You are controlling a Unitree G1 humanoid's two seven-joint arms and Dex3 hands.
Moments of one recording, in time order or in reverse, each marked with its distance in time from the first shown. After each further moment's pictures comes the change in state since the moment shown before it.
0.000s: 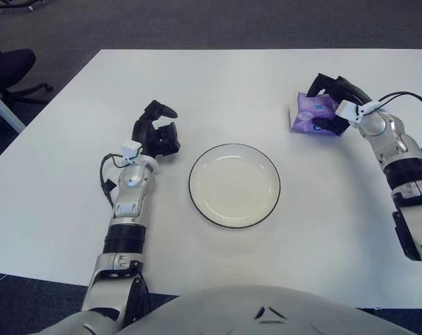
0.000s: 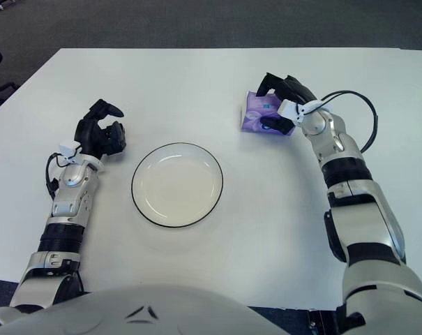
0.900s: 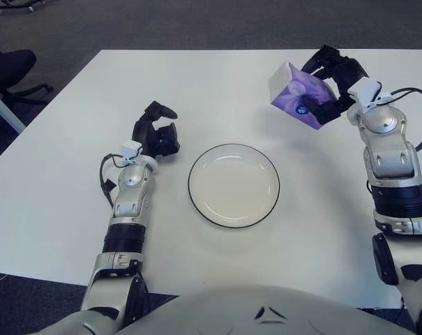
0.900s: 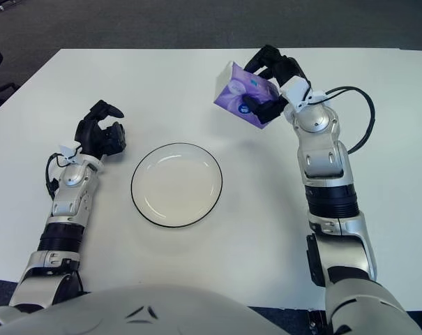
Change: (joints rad) left arm -0.003 0.004 0.001 0.018 -0.002 0.000 -0.002; right arm 0.141 0.176 -0.197 -0.736 0.206 0.578 0.090
